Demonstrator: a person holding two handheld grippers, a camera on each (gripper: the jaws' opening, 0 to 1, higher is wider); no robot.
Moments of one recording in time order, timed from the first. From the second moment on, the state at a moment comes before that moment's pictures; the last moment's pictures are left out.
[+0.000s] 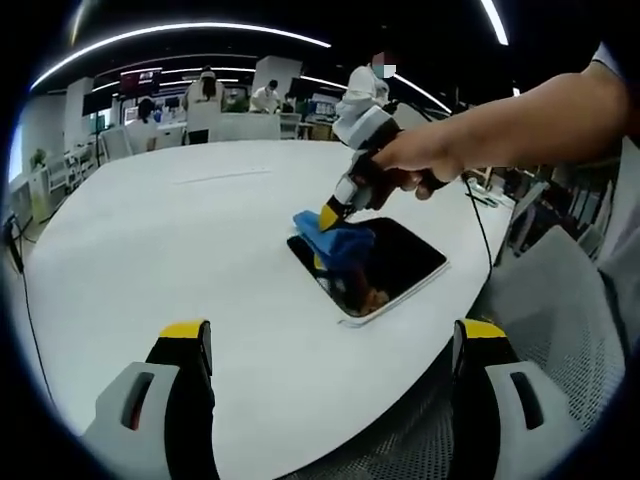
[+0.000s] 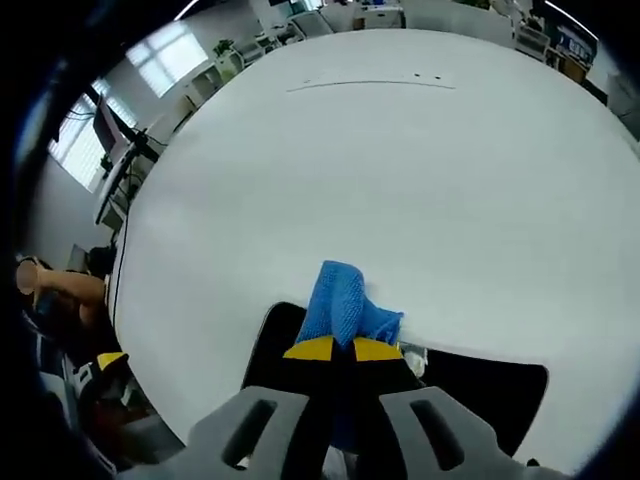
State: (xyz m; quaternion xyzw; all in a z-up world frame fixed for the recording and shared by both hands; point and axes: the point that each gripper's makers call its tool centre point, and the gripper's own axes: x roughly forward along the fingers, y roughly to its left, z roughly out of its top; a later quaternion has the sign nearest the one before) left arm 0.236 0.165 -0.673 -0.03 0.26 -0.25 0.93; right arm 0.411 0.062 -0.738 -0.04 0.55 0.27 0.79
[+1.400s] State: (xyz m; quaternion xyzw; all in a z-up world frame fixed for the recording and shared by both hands) left arm 0.241 0.164 -0.666 -0.02 0.23 -0.24 0.94; right arm 0.358 0.051 -0.737 0.00 0.55 0.23 0.80
